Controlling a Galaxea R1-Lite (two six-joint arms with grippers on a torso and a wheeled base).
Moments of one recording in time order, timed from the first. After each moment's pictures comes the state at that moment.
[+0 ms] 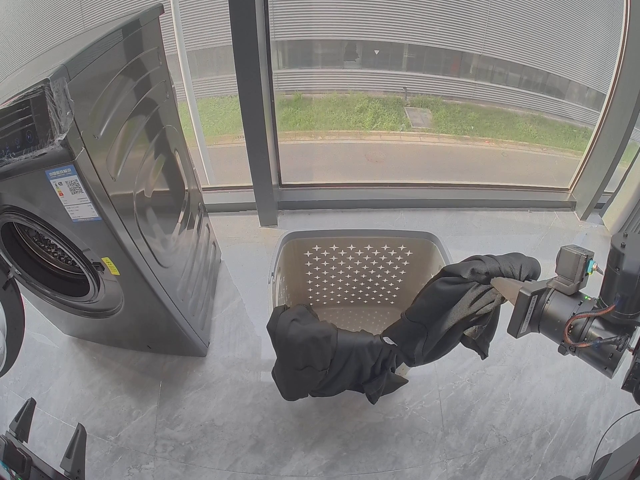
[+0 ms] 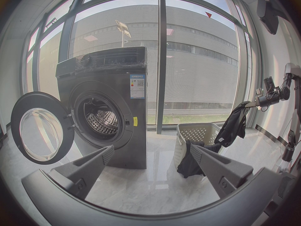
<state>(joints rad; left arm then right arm) -0.01 0.02 -0.02 0.00 0.00 -0.02 0.57 1.40 -0.44 -0.75 -0.23 0.21</state>
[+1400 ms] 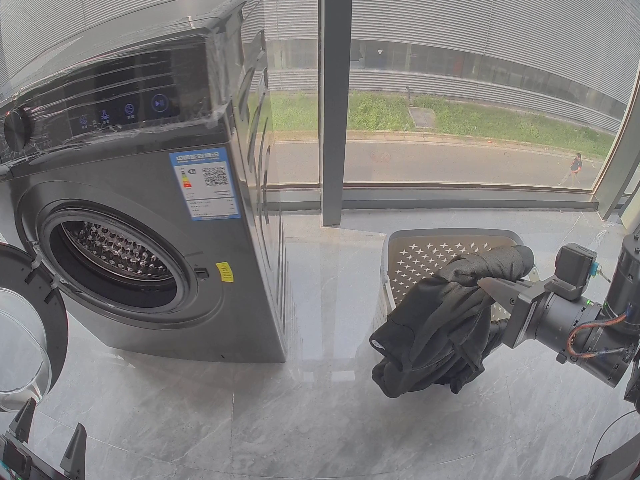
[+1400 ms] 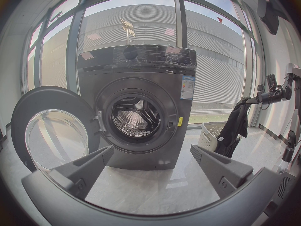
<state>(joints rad) -0.01 0.02 -0.02 0.00 0.00 -0.03 0.68 1.37 -0.43 -0.81 -0.20 0.22</state>
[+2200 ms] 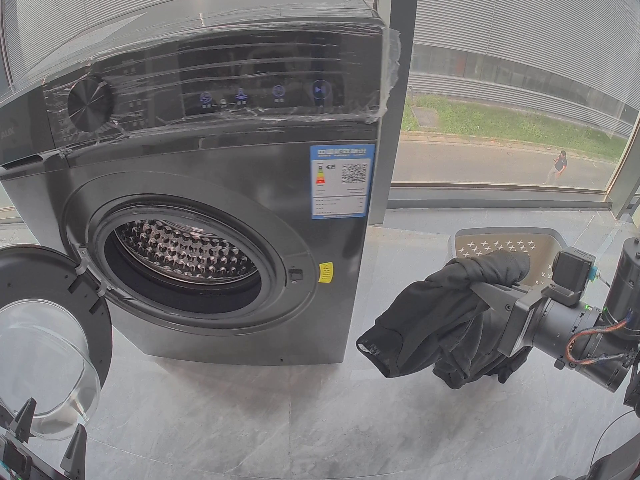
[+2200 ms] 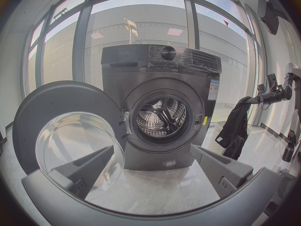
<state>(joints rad) -0.01 0.02 -0.02 0.00 0.00 -0.03 0.71 1.37 -0.43 -0.82 -0.19 0.21</state>
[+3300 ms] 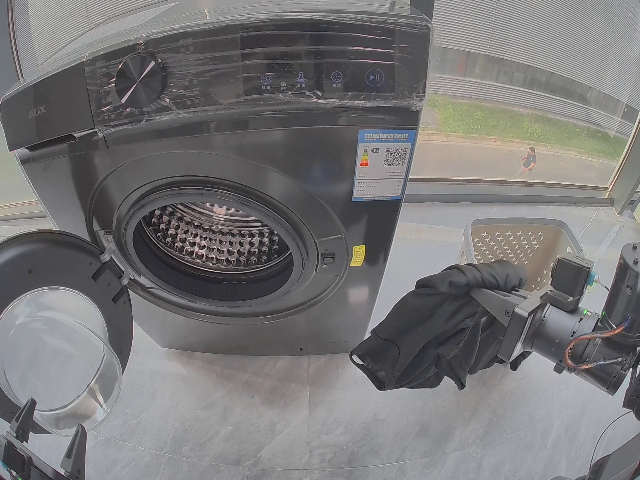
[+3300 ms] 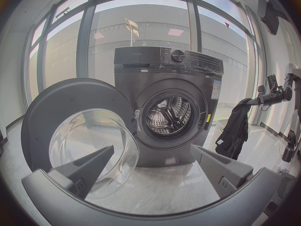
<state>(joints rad) -0.01 0.02 -0.02 0.00 0.00 -0.03 0.71 1.37 -0.41 -0.82 -0.19 0.21</state>
